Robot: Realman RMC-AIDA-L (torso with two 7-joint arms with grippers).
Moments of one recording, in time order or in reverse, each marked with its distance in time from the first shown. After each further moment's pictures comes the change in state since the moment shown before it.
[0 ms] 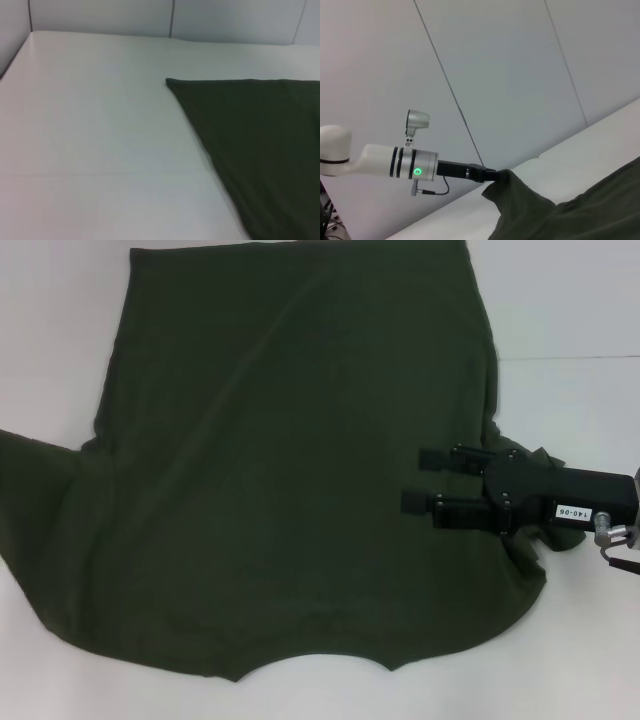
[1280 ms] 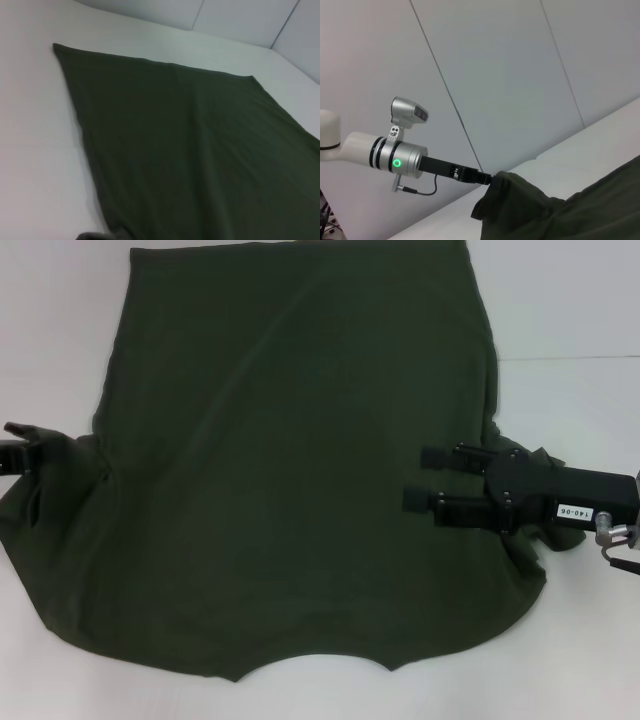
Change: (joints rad) left arm 0.015 -0.010 0.079 0.178 0.023 0.401 -0.271; right arm -0.003 0.001 0.008 0.002 0.000 0.003 0.000
